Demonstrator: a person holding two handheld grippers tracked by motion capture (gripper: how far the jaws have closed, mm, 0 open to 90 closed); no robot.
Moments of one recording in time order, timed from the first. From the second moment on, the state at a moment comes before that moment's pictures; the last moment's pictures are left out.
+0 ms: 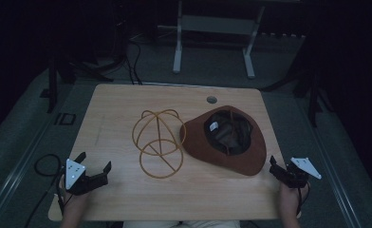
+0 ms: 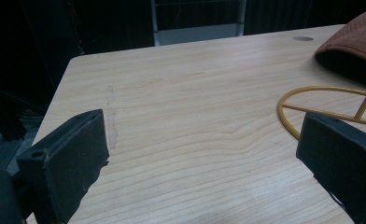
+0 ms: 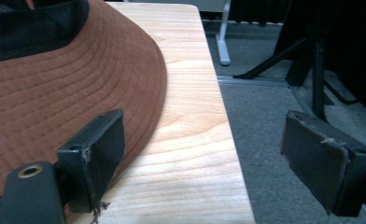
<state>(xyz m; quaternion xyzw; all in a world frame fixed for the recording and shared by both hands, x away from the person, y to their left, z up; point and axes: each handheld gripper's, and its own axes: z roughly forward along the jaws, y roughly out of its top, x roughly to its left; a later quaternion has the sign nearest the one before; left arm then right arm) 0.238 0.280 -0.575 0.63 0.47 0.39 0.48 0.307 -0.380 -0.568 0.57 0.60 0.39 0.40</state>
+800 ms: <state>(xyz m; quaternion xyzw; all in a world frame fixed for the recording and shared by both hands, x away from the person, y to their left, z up) 0.238 0.280 -0.574 0.63 0.47 0.39 0.48 0.314 -0.348 -0.547 0.51 0.69 0.39 0.33</state>
